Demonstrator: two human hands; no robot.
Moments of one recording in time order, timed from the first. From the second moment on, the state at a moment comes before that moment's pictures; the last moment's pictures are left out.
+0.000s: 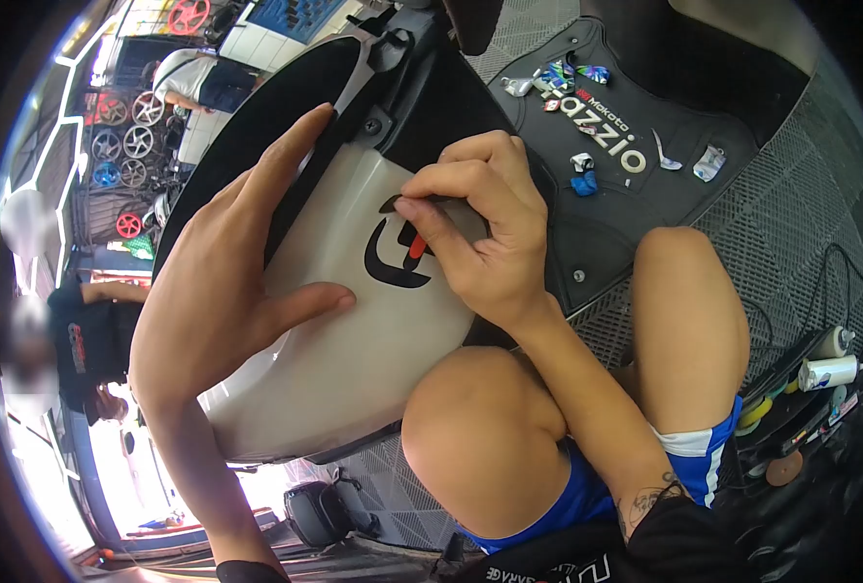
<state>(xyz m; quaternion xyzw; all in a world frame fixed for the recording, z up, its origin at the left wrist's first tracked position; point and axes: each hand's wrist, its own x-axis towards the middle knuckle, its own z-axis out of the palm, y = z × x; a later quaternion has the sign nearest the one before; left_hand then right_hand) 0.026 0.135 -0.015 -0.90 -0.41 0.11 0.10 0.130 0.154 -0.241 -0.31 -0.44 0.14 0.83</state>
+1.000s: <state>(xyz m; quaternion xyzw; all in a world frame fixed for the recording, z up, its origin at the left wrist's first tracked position) 0.022 0.142 -0.018 -0.91 -0.40 0.09 0.07 0.129 0.157 -0.243 -0.28 -0.43 0.20 0.84</state>
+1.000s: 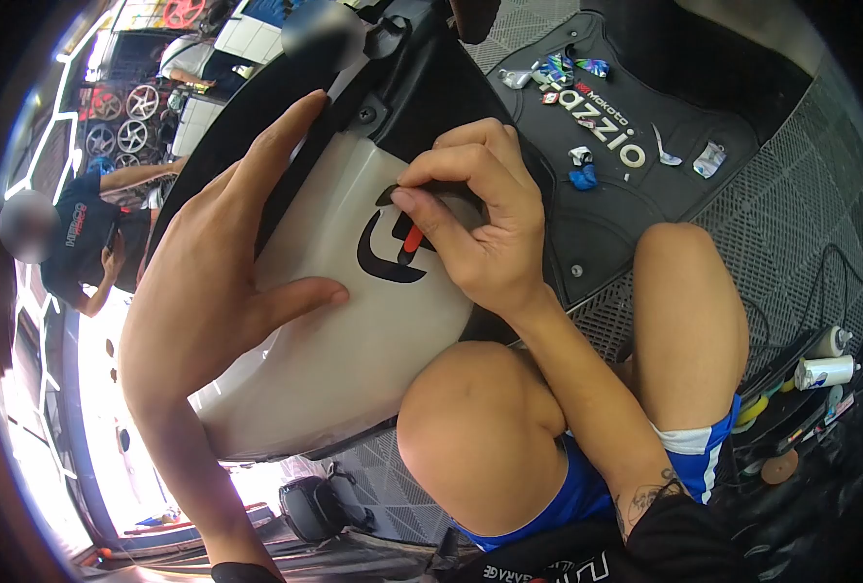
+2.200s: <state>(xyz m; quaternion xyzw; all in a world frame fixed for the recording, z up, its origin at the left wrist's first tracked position) 0.008 0.155 -0.063 -0.91 -0.32 -0.04 0.24 0.129 0.169 -0.281 -0.25 -0.43 0.29 0.82</state>
